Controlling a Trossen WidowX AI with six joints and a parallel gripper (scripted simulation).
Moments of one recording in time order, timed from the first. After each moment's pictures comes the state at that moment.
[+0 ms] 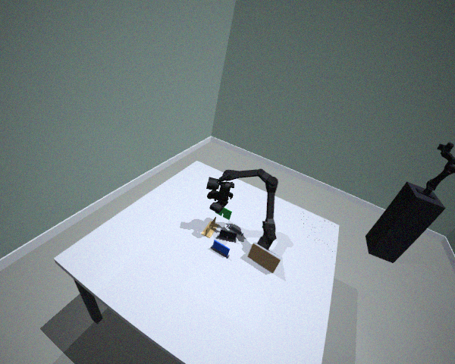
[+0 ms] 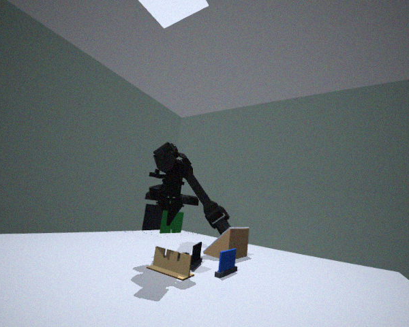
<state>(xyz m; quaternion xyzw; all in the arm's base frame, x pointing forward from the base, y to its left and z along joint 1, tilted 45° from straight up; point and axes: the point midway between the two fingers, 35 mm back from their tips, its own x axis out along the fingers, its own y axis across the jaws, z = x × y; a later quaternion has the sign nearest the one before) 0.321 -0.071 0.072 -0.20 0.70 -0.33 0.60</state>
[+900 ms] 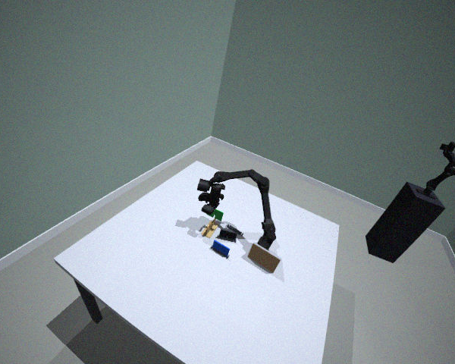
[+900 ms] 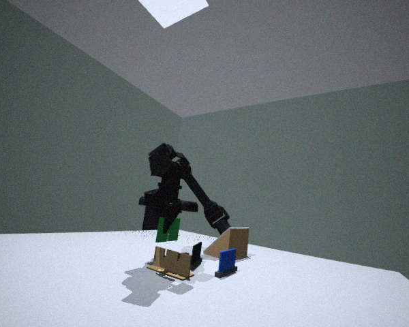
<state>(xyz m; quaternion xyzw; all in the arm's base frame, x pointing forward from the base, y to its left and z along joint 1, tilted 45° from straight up) 0.360 -0.074 0.039 -0.22 0.71 -0.30 0.60</state>
